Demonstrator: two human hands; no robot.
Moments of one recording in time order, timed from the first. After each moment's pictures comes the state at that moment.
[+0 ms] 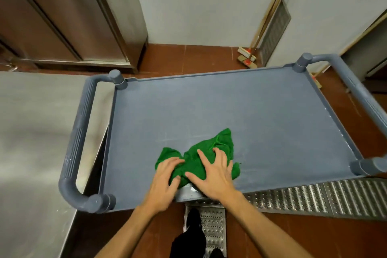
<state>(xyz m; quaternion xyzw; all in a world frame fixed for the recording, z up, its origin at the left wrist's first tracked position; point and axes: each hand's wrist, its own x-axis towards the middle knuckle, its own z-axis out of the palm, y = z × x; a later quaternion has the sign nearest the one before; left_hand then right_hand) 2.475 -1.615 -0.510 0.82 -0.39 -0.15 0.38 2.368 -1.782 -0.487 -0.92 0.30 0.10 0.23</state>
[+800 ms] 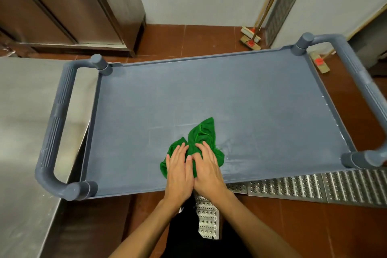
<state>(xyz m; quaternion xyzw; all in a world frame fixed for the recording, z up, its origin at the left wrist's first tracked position) 2.389 -1.714 -0.516 0.88 -0.21 -0.16 0.40 2.331 -1.805 -0.515 -0.92 0.22 -0.04 0.32</state>
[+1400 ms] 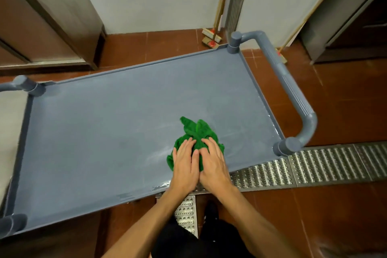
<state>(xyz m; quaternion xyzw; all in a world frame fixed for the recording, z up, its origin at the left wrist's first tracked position) 2.292 -1.884 -0.511 0.84 -0.33 -0.22 0.37 2.212 -1.963 -0.515 -0.90 0.31 -0.08 0.29</state>
